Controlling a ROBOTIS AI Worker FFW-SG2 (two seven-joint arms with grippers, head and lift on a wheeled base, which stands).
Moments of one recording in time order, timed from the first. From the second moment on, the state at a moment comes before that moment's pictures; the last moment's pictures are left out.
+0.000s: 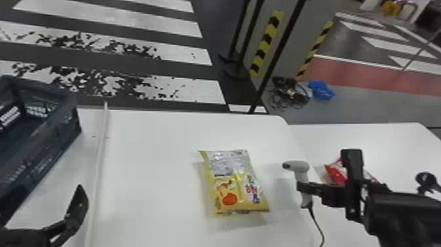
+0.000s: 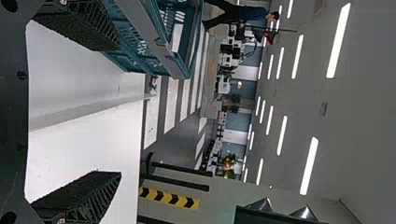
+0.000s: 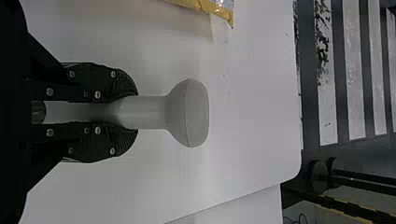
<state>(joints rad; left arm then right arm) 0.49 0.10 -0.11 -1.79 0.17 -0.21 -0.08 0.09 -0.37 -0.48 -1.64 0.07 0.93 0.67</state>
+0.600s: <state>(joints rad) 0.49 0.10 -0.11 -1.79 0.17 -0.21 -0.08 0.08 -0.36 -0.46 -1.57 0.07 0.87 0.66</state>
